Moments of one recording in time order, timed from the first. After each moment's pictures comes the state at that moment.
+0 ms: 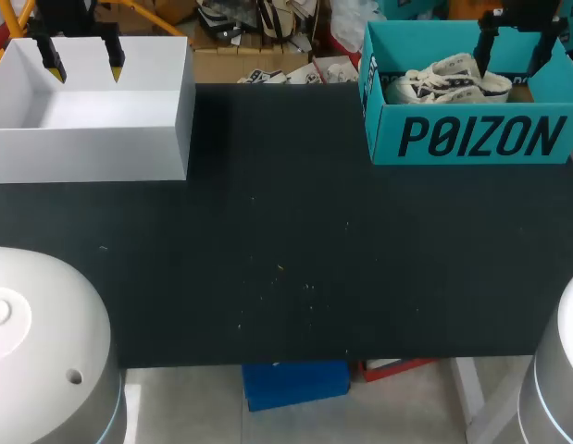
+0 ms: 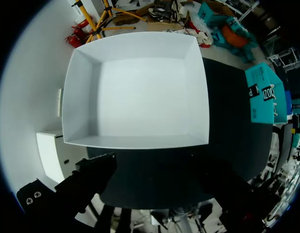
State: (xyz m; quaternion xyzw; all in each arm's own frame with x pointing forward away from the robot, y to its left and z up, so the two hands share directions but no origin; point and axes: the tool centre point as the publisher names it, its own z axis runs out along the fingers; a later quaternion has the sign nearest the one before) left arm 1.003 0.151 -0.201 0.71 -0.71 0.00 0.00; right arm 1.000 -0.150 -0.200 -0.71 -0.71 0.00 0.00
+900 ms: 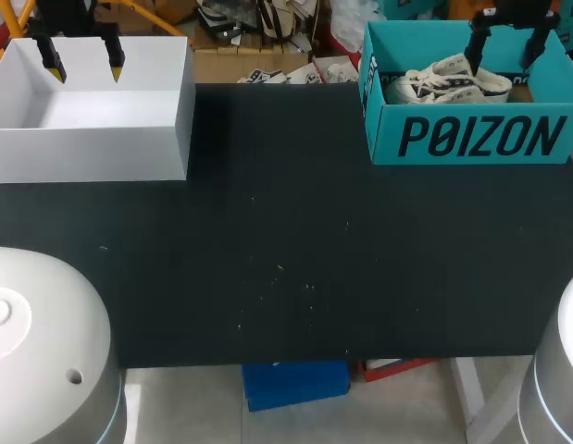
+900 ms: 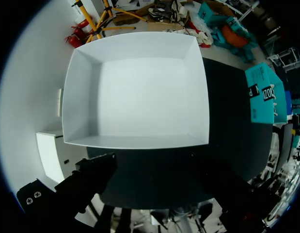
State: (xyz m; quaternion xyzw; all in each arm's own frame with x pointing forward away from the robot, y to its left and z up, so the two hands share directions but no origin) left arm 1.003 0.151 -0.201 0.71 -0.71 0.00 0.00; right arm 1.009 -0.136 -0.194 -0.63 -0.77 -0.01 -0.03
